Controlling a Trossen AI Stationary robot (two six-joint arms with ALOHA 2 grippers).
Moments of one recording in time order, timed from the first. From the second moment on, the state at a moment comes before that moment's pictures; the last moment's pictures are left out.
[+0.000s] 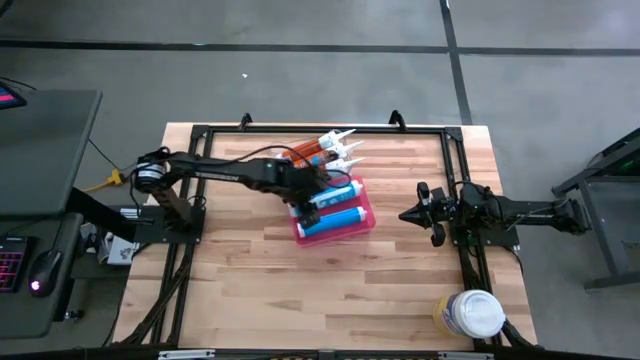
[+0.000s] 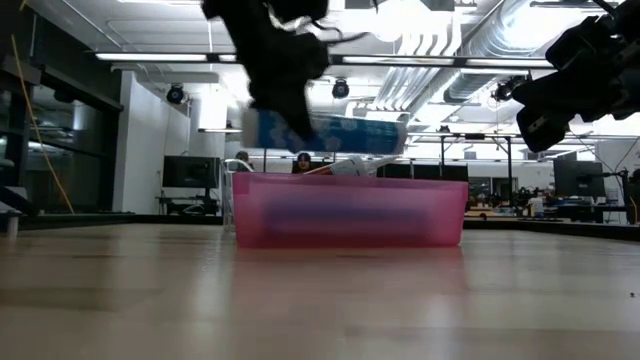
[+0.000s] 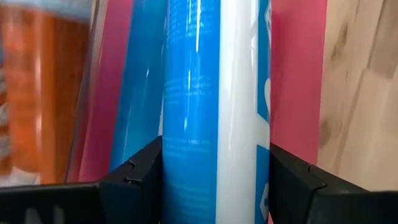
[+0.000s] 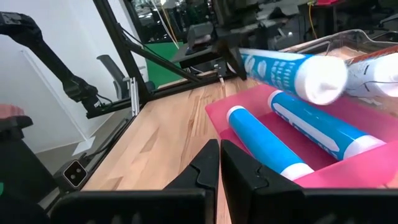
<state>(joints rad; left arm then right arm) 0.08 1.70 1.36 -0.70 -0.04 -0.30 -0.08 0.14 0.01 0.06 -0.20 0.31</state>
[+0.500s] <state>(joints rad) 0.08 1.75 1.36 -0.68 -0.01 -0.30 -0.08 0.14 0.01 0.06 -0.20 0.31</state>
